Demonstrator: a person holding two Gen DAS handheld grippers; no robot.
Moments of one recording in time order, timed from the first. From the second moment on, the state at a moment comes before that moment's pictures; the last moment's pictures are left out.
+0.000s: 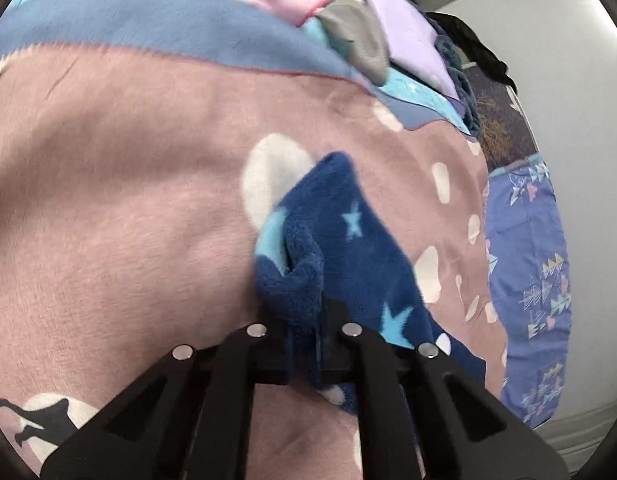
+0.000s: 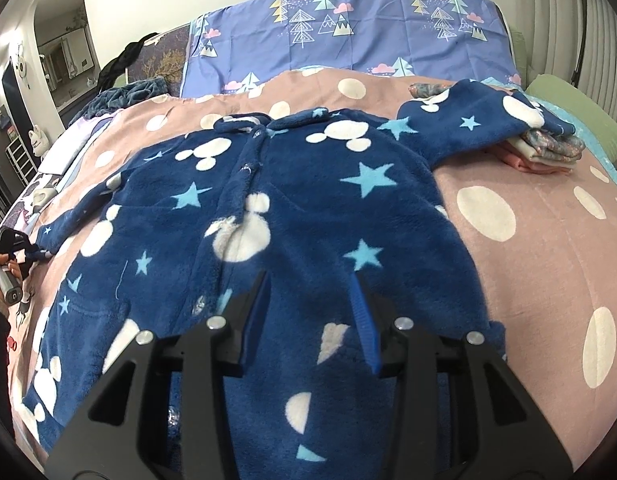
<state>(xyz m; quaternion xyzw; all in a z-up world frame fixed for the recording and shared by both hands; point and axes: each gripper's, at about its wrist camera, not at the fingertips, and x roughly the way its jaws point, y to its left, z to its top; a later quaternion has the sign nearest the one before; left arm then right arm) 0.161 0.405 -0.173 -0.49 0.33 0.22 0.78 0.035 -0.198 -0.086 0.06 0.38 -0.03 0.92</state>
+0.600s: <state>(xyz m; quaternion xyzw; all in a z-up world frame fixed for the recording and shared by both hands) 0.207 -0.045 -0.017 -0.02 0.28 -0.23 0.93 0.029 -0.242 -0.075 0.11 0.37 -0.03 0.92</state>
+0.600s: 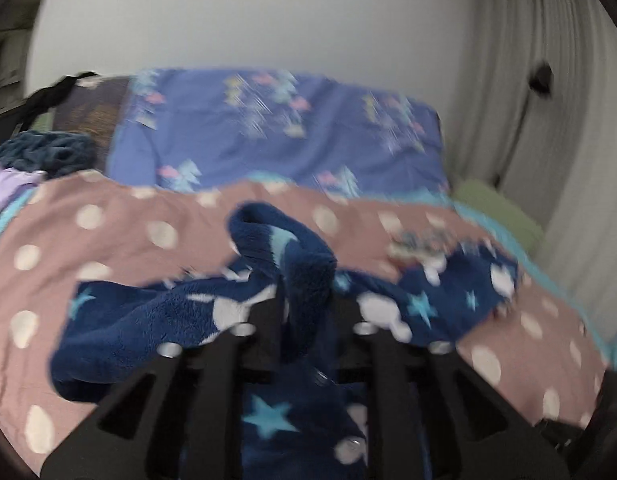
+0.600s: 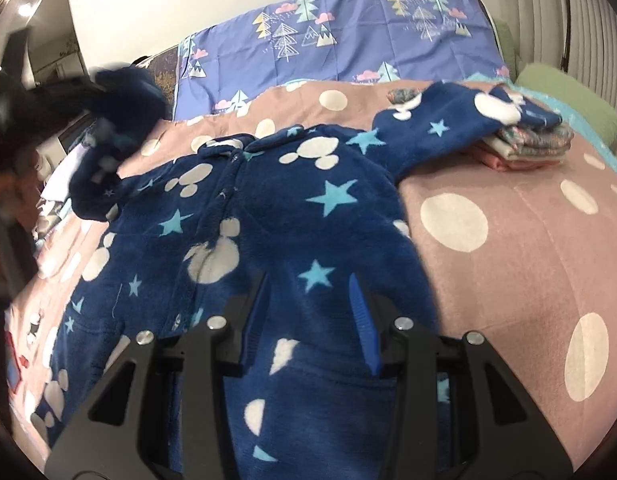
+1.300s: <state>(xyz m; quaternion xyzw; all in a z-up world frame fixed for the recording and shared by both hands) 0.212 0.108 -0.108 0.05 0.38 -0.06 0.92 0.221 -0.215 -0.105 0.19 0.48 0.10 0.85</state>
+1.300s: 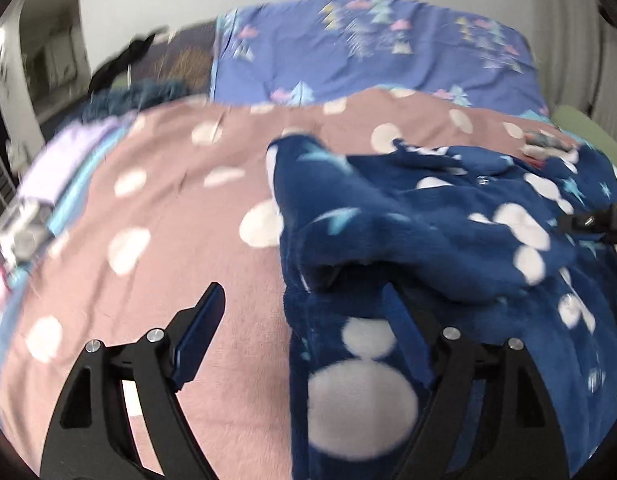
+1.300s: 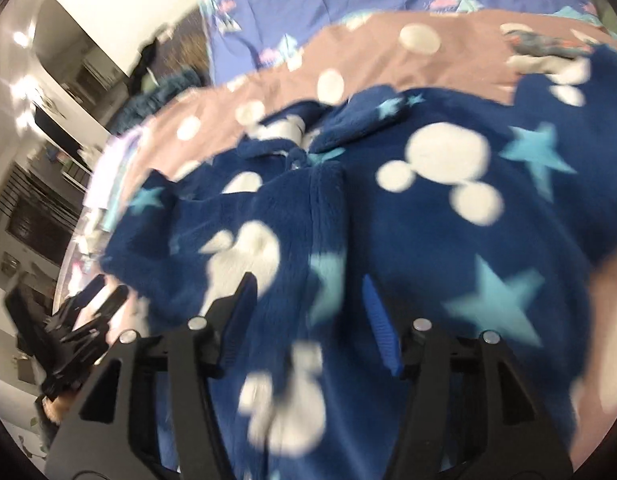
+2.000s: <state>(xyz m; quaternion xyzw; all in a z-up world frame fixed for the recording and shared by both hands) 0.210 0.086 -0.108 0.15 0.37 -0.04 0.92 0.194 -0.263 -0.083 0.17 0.40 0.01 0.90</state>
